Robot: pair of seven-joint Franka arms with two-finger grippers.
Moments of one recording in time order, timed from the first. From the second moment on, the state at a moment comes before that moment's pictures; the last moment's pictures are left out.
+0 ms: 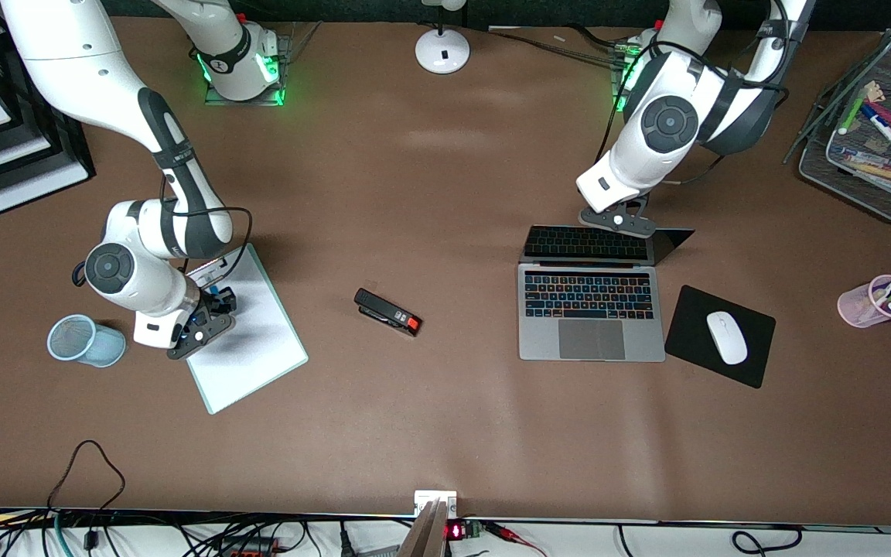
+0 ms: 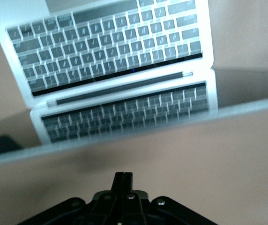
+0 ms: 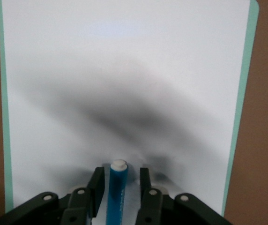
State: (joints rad) left arm -0.11 0.08 -0.34 -2.25 -0.03 2.18 -0.22; right arm 0.14 0.60 -0.05 -1.84 0.02 2.44 -0.54
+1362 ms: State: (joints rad) left arm -0.07 0.62 -0.28 -1.78 0.28 2.41 -0.22; right arm 0.11 0.49 -0.04 -1.69 0.02 2.25 -0.64
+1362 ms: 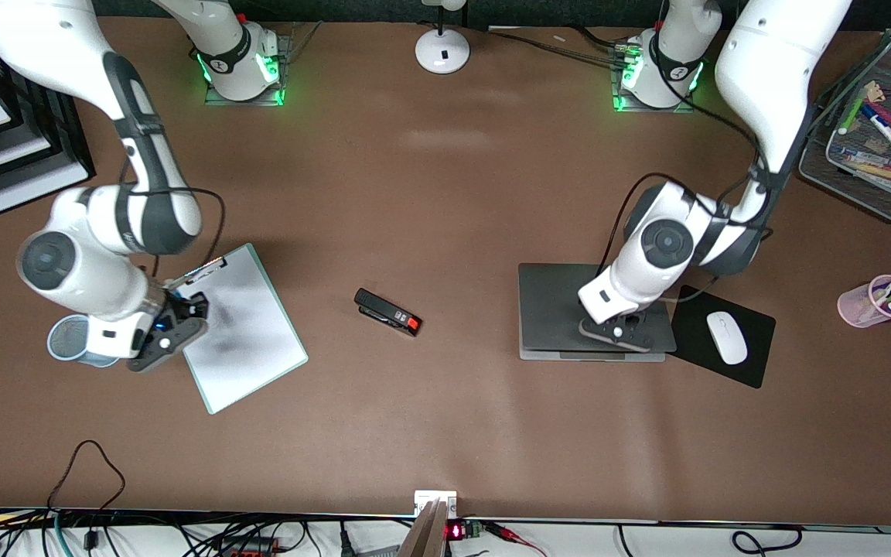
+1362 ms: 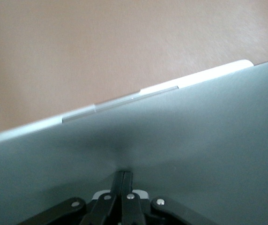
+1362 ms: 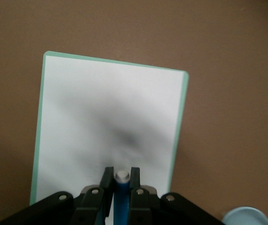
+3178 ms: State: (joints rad) left arm -0.07 0.52 -0.29 -1.56 0.30 2.05 -0.23; right arm -0.31 0.55 -0.05 -1.60 0.80 2.08 -2.12
